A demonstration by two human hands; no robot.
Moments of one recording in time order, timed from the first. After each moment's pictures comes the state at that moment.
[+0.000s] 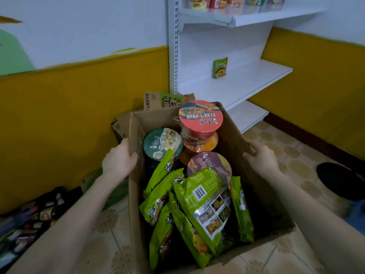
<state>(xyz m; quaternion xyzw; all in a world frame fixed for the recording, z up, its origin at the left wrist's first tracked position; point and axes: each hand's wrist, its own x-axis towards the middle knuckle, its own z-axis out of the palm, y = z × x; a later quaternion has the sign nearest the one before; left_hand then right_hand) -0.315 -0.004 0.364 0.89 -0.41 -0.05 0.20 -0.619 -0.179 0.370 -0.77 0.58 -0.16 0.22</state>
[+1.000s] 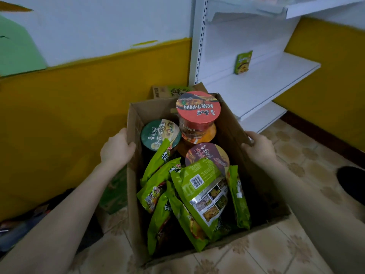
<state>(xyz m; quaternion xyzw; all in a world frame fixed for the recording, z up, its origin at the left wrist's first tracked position) -0.171 -0.036 0.371 0.91 -0.37 -0.06 0.18 -0.461 -0.223 0.369 -0.79 0.56 -0.14 0.22</state>
